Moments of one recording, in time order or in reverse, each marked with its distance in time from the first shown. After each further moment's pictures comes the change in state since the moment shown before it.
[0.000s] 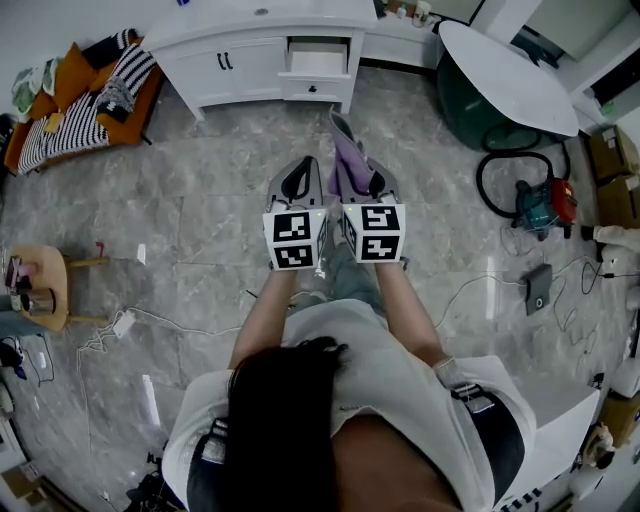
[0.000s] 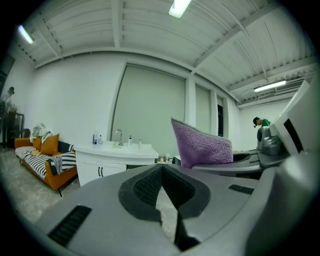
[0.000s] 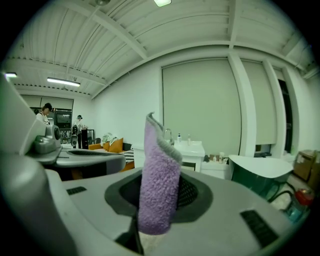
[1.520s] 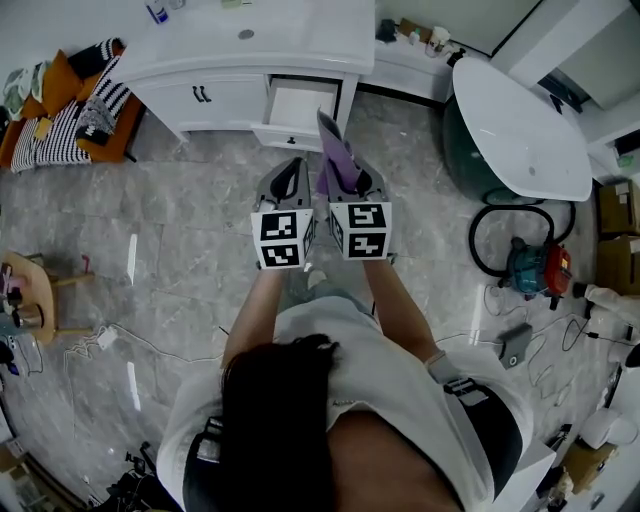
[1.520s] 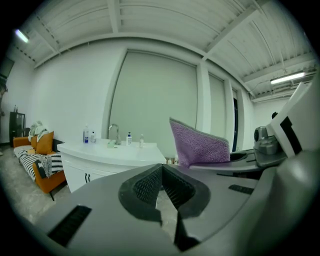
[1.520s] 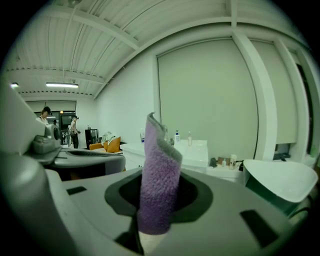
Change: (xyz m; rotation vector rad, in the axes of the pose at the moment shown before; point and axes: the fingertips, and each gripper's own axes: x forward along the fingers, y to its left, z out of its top) left arm 0.307 0.025 0.037 -0.025 0.047 0.084; right arm 0.254 -0.184 0.055 0.001 0.035 0.117
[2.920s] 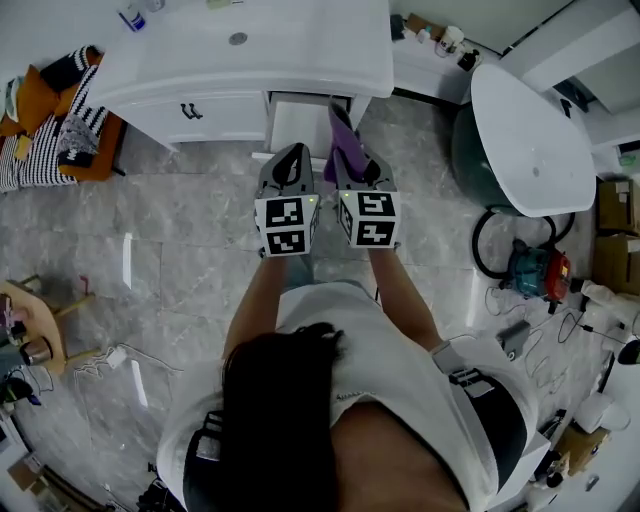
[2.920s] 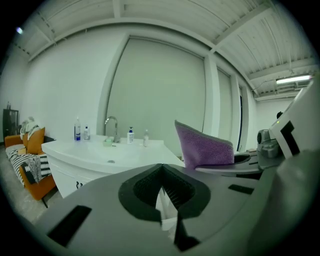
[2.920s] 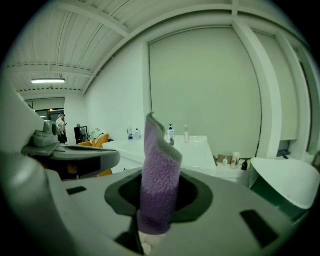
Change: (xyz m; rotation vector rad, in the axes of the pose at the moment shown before) left arm 0.164 0.103 0.016 -0.001 0.062 -0.022; right arm 0.179 -0.048 0.025 0.037 0.066 -0.070
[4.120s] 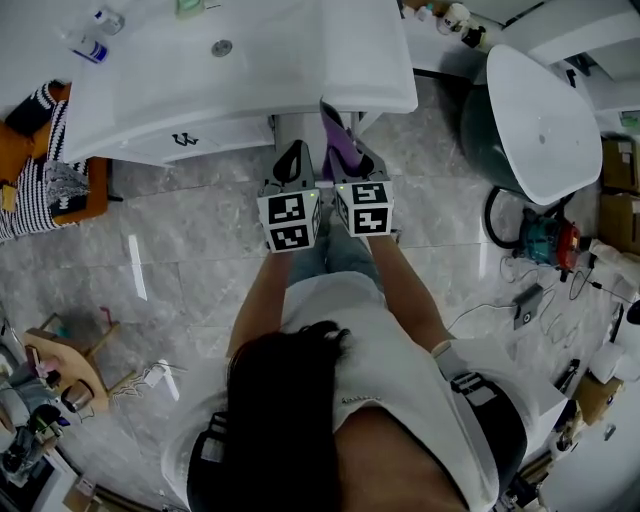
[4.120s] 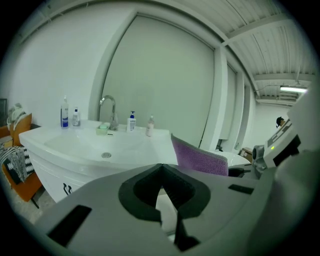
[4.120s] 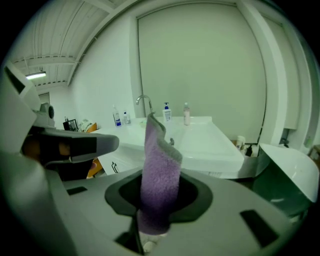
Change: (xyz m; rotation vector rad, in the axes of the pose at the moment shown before) left arm 0.132 0.093 -0.011 -0.056 0.127 -0.091; right arm 0.161 -0.004 -0.024 0.071 0.187 -0.066
